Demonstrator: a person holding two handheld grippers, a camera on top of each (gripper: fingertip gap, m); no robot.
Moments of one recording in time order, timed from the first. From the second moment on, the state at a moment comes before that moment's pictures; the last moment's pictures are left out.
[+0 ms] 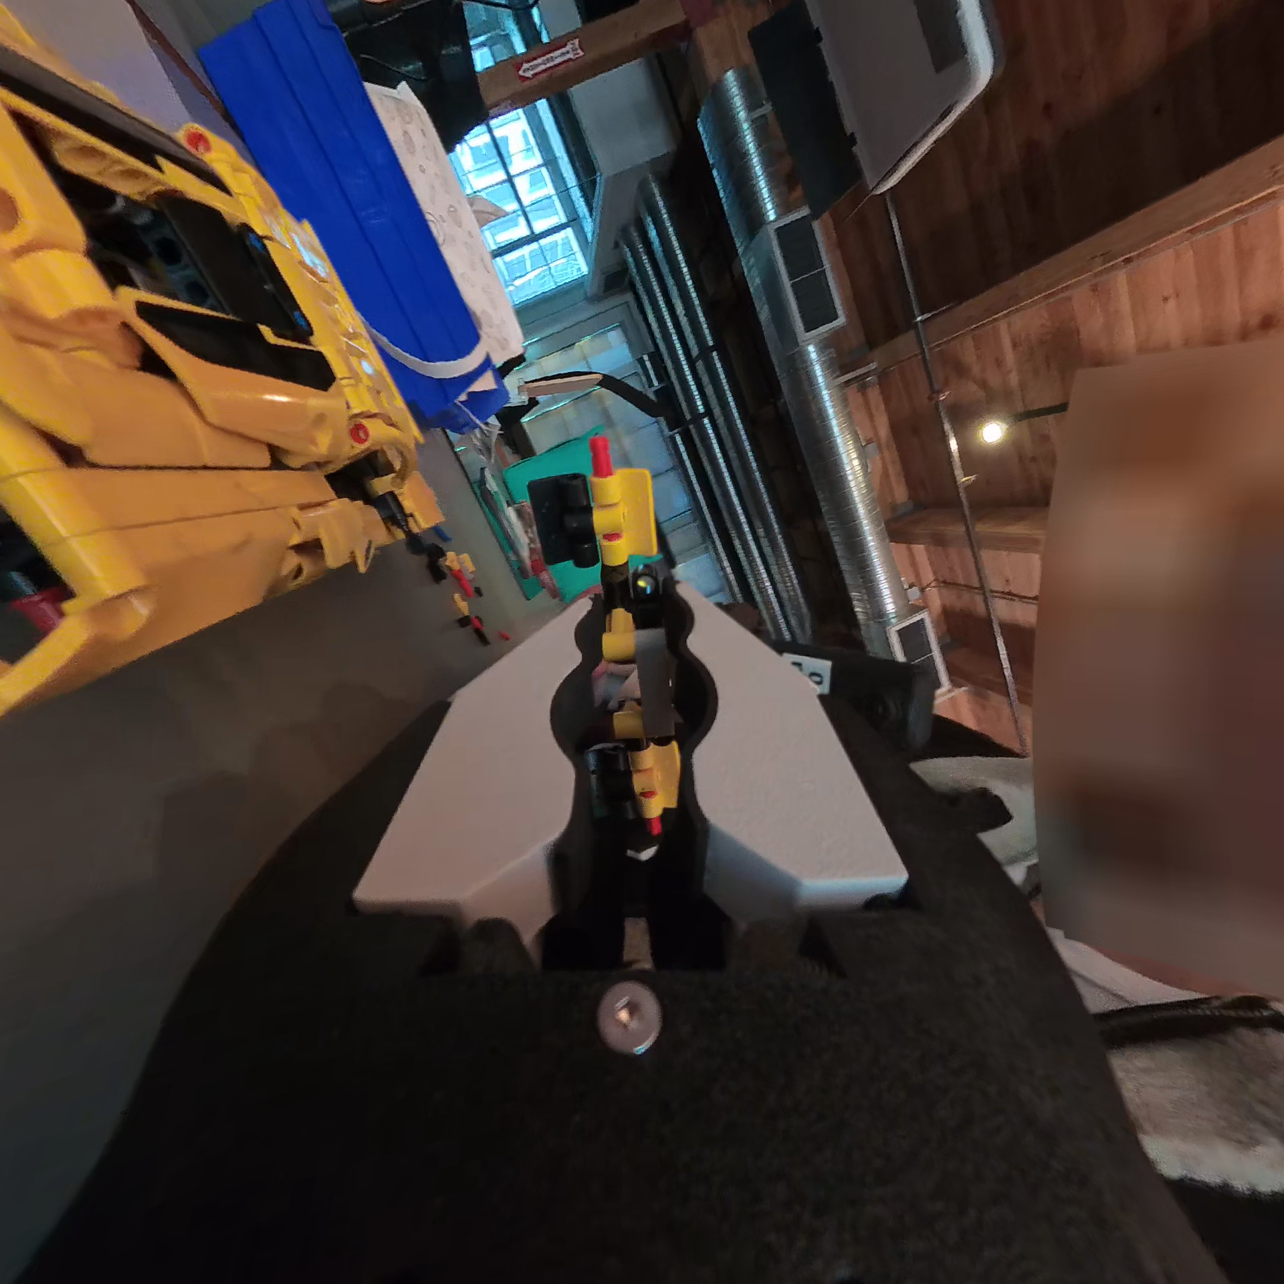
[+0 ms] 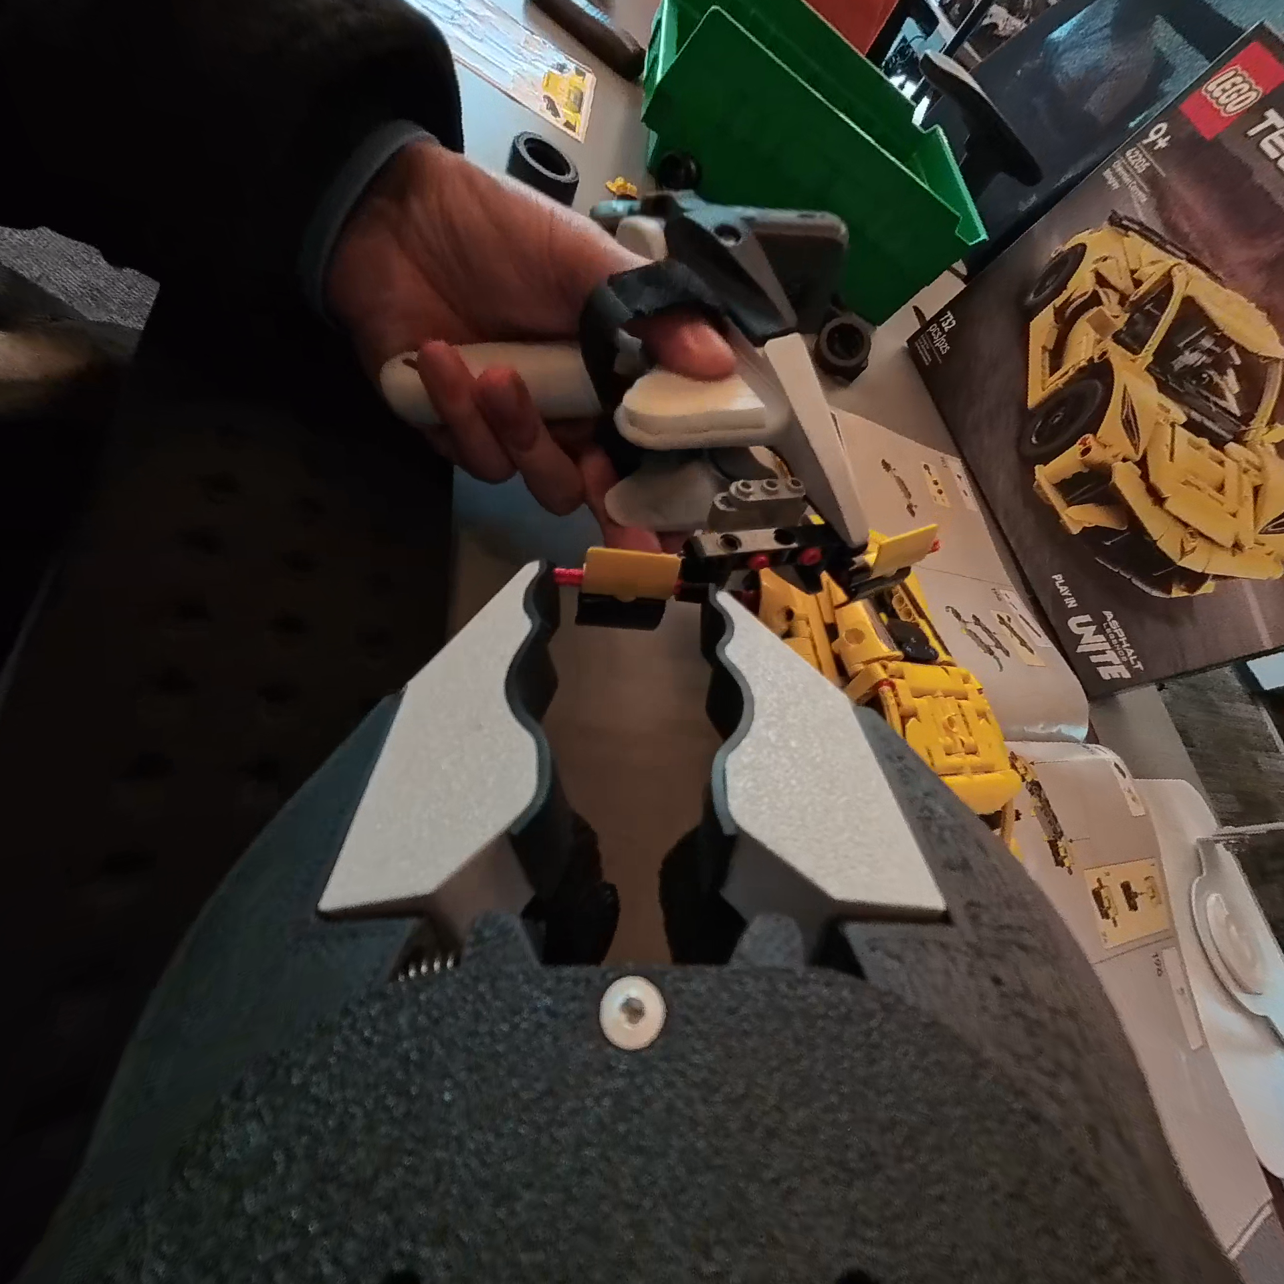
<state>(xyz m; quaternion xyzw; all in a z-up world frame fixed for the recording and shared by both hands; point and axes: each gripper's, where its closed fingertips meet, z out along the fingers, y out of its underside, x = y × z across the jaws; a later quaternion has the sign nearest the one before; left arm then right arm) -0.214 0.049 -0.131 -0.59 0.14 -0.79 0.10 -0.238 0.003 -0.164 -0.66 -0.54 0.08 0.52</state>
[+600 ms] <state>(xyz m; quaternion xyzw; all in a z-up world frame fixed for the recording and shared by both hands) -0.223 0.048 -0.133 -0.62 0.23 -0.73 0.18 -0.216 0.001 -0.171 -0.66 -0.57 0.07 0.49</state>
